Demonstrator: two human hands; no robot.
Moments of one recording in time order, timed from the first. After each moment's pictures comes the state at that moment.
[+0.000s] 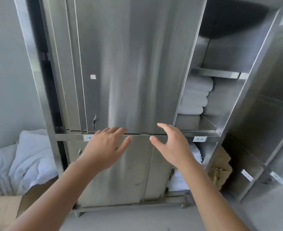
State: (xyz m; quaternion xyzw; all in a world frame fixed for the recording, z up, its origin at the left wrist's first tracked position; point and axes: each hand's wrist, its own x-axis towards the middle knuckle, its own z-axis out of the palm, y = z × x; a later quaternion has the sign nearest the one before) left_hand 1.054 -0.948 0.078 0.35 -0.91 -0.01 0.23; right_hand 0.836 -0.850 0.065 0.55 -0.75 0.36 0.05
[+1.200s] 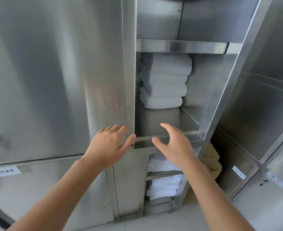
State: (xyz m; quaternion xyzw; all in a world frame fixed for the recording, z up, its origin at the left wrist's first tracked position) left_hand 0.683 -1.057 0.023 0.30 -0.94 -0.03 0.18; right_hand 0.487 -0.924 -0.005 0.46 -0.81 0.36 -0.02
